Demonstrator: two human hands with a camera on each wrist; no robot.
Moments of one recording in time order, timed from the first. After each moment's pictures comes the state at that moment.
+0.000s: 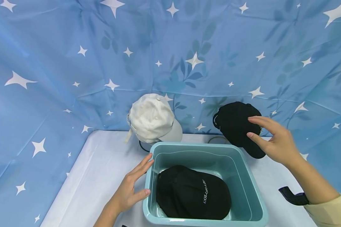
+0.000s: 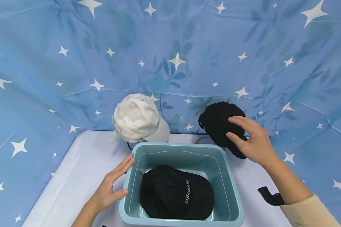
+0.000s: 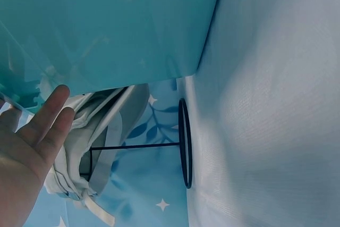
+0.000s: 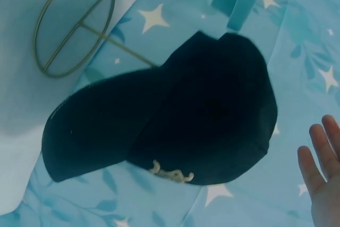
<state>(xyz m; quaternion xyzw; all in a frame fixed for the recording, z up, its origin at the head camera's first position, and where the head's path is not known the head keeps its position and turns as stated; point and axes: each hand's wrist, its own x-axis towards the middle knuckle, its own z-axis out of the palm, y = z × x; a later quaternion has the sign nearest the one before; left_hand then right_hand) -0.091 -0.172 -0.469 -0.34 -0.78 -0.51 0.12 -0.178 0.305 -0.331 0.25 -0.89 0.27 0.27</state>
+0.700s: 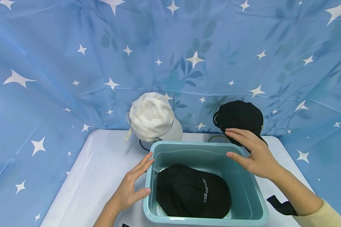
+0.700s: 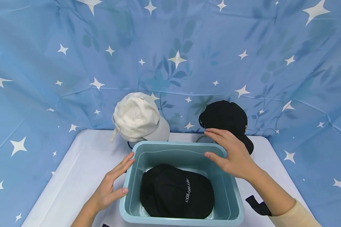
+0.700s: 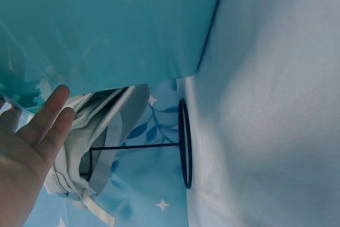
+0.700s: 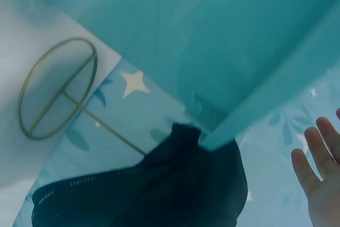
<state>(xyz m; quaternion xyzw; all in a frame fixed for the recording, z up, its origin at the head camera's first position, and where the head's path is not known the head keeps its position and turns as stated) -0.092 -0.172 -0.468 -0.34 -0.78 -0.51 0.12 -0.154 0.256 -0.350 0.36 -0.87 0.26 0.22</state>
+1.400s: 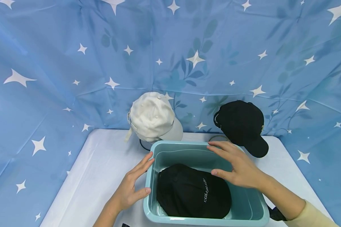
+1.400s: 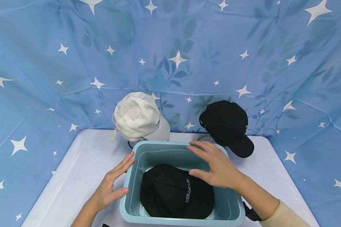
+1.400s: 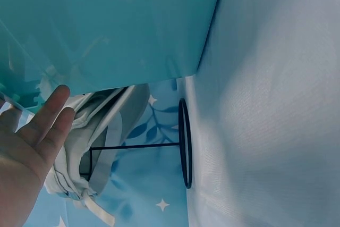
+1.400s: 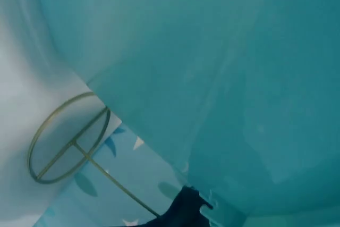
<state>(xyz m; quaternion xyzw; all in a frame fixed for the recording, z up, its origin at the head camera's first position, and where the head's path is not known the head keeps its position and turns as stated) -0.092 -0.172 -0.468 -0.35 -0.77 -0.52 0.12 -0.145 0.225 -0.380 0.40 -0.87 0.24 0.13</state>
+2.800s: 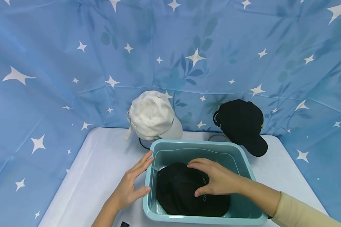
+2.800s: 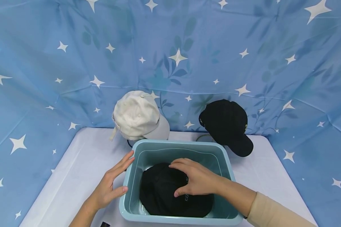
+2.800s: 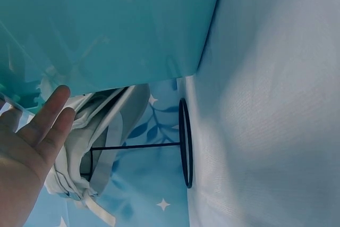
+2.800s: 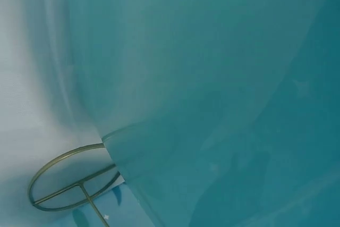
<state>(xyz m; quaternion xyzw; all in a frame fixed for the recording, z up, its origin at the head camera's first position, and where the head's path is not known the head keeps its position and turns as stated) -0.092 -0.172 -0.471 -0.33 -0.78 -0.51 0.11 -0.135 0.179 -0.413 0.40 -0.87 0.26 -0.09</state>
